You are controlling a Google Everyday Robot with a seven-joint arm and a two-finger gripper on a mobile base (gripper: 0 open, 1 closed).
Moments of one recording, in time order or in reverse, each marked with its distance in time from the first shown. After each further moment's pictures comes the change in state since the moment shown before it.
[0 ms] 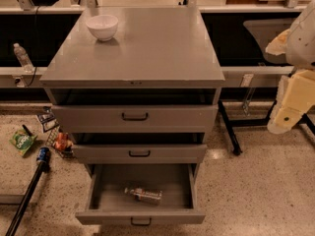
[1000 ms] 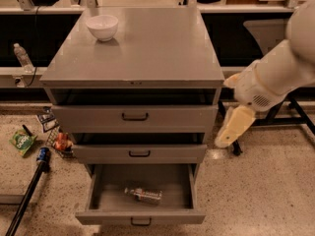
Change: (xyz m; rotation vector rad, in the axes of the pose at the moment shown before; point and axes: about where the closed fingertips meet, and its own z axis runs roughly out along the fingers) arm -0.034 -0.011 0.141 -0.059 -0.218 0.044
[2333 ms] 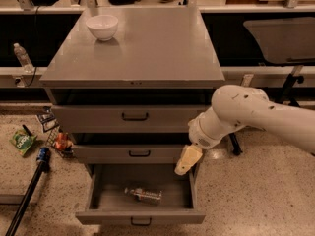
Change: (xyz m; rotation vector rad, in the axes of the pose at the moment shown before) arm 0.007 0.025 0.206 -0.100 -0.008 0.068
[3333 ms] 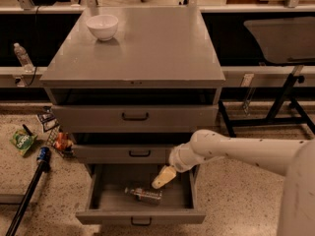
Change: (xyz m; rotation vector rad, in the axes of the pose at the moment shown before) arm 0.019 -0.004 0.199 -0.071 -0.177 0.181
